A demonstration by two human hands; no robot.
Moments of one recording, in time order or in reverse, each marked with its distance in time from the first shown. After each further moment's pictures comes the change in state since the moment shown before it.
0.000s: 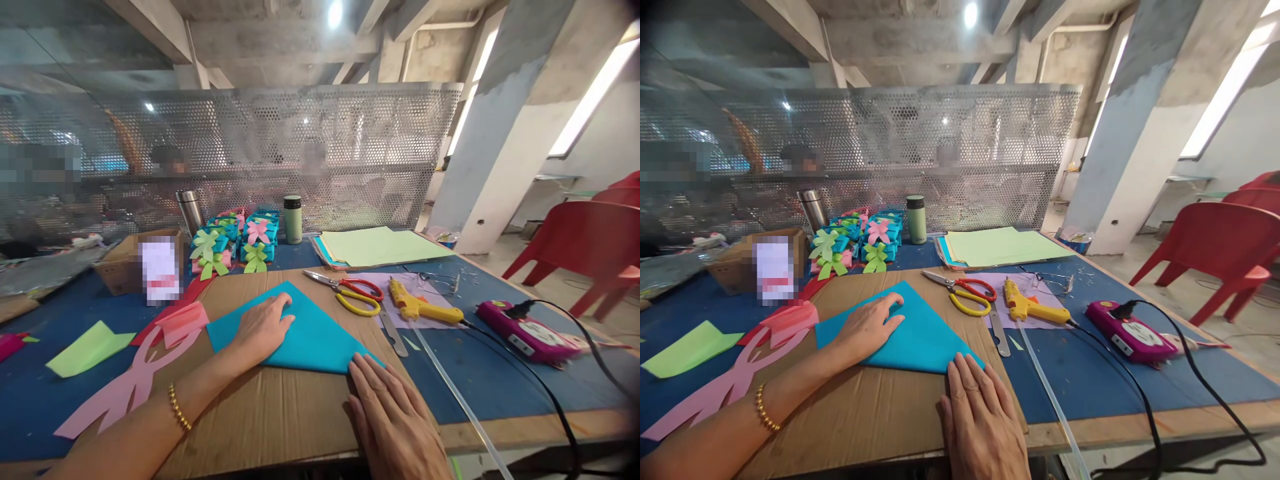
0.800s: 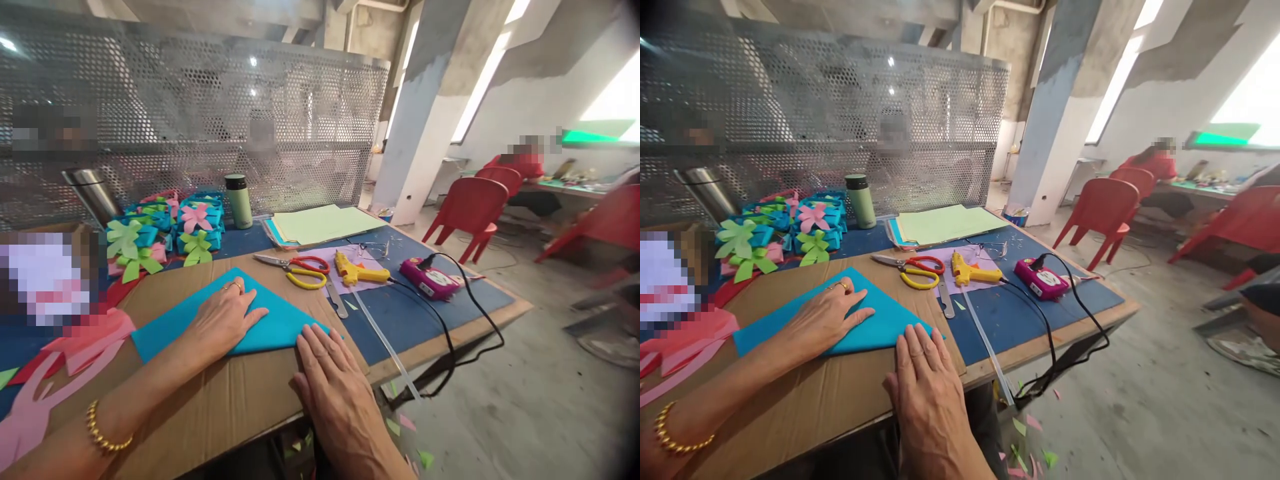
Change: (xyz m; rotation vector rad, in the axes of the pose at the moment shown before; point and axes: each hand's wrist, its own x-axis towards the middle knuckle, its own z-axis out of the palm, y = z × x) left_hand 0.001 0.021 0.001 0.246 -0.035 0.307; right_hand 0.000 -0.017 -0.016 0.105 -0.136 0.170
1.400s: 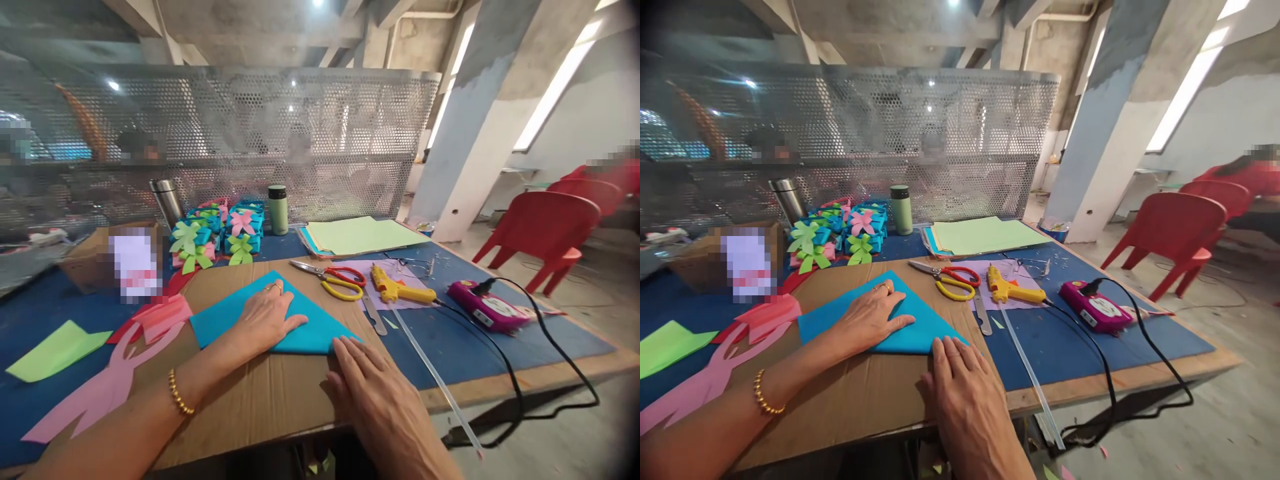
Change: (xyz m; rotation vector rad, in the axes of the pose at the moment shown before) left_hand -0.001 0.005 -0.007 -0.076 -0.013 -0.068; right_hand 0.021 0.014 -0.007 -0.061 -0.111 -0.098
